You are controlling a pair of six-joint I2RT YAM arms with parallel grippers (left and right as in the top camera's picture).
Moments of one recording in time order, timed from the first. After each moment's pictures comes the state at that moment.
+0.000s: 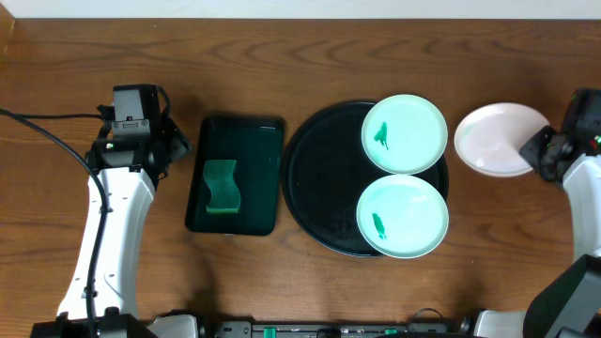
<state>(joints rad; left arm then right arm) 0.09 1.40 1.13 -0.81 -0.24 -0.51 -0.37 1.56 1.14 -0.70 0.15 0.47</state>
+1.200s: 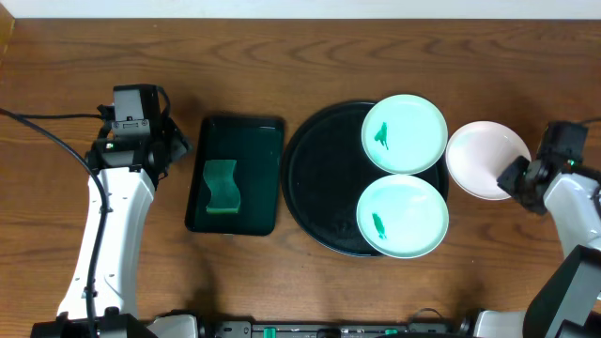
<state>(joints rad) 0.09 1.40 1.13 -0.81 -0.24 -0.51 -0.36 1.56 0.92 -0.60 0.09 0.40</state>
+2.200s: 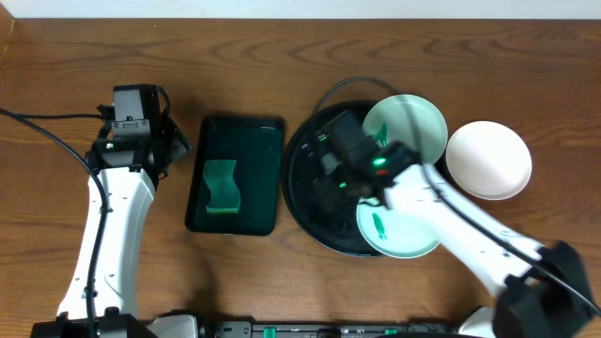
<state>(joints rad) 0.09 1.40 1.13 -0.81 -0.24 -0.51 0.71 1.66 1.24 -0.77 -0.14 0.15</state>
